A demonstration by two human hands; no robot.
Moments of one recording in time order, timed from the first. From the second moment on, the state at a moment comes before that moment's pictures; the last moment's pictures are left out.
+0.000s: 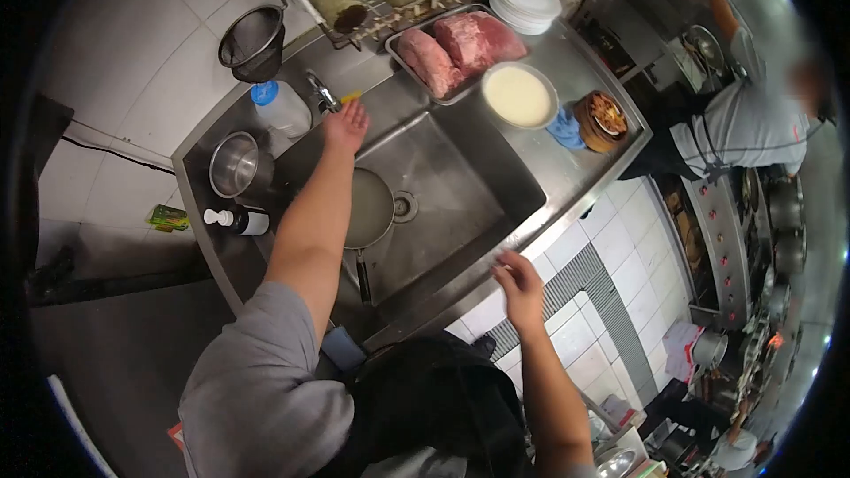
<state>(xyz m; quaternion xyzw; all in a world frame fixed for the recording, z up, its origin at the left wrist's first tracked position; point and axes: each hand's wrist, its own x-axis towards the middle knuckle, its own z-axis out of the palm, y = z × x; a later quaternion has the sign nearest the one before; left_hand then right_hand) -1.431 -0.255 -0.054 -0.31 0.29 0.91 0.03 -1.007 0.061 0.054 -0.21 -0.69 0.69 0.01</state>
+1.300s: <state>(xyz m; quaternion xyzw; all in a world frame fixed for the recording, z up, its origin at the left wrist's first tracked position) -1.381 -0.280 -0.014 0.08 0.98 0.10 0.13 -1.091 0.019 0.088 -0.27 -0.81 0.52 0.01</state>
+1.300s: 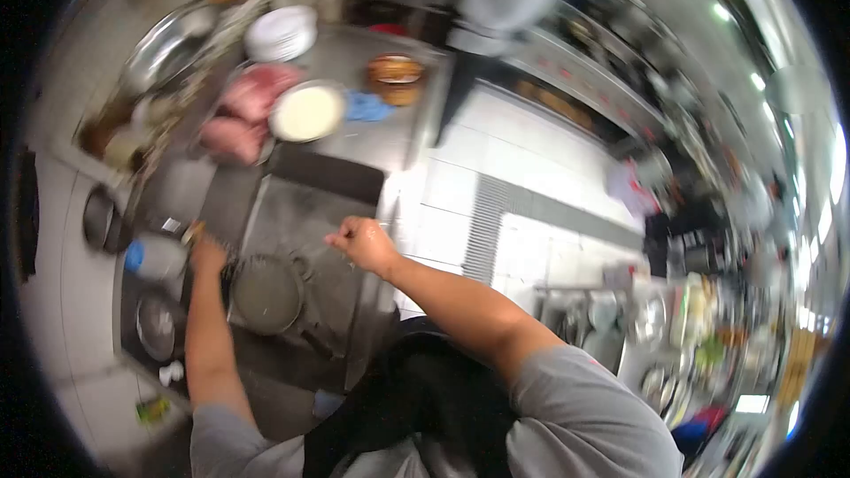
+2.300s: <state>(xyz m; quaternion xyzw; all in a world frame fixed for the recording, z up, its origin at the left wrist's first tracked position) -0.394 0.169 0.040 0.72 0.49 0.33 0.36 -0.105 -0.579 -0.117 -0.94 0.03 0.06 0.34</state>
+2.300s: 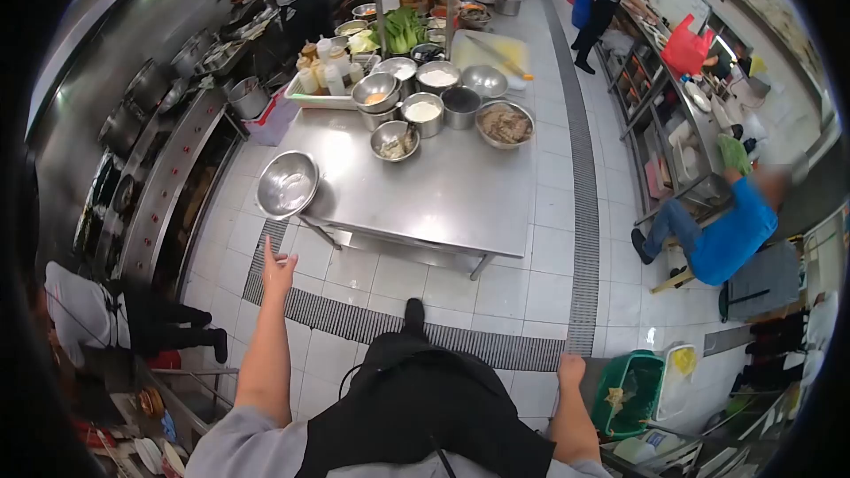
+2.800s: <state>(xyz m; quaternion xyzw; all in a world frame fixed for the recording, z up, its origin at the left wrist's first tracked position) -0.135 0.258 0.044 0.69 0.62 0.33 0.17 -0.174 -0.703 -0.185 -0.90 0.19 0.26 0.28</state>
